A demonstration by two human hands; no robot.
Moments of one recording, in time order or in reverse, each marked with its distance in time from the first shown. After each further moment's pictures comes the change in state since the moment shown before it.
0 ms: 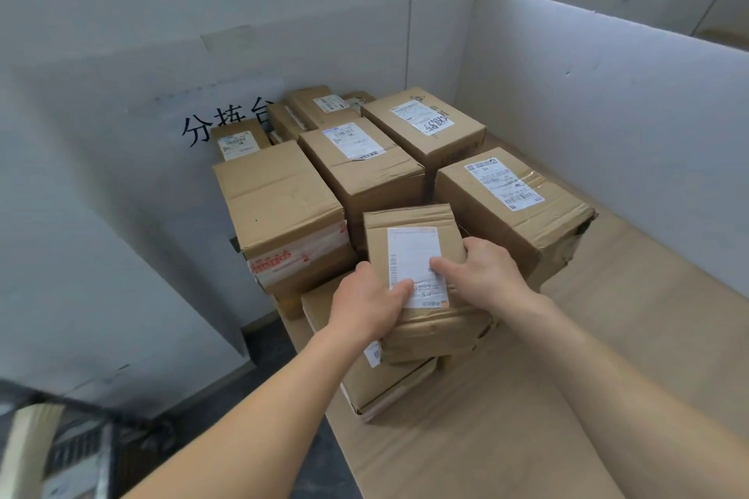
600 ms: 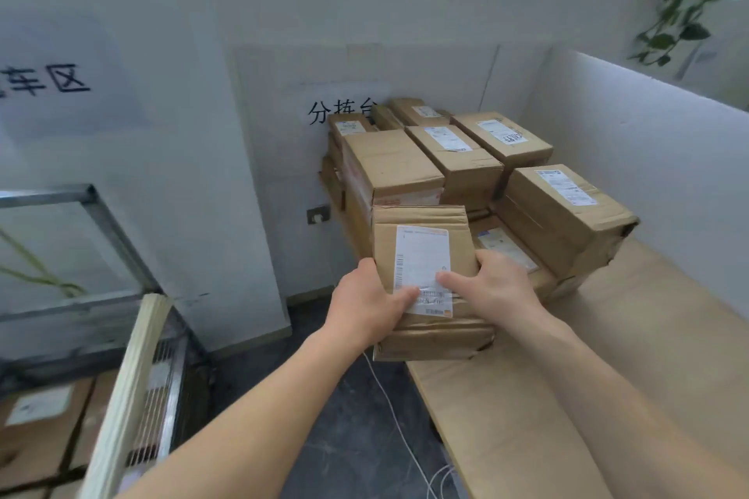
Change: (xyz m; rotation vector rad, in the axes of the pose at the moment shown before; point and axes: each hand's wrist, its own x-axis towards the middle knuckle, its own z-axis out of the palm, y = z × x) left_hand -0.194 -0.107 -0.094 -0.140 0.171 0.020; right_hand -0.193 -0.089 0.055 0.049 0.003 -0.193
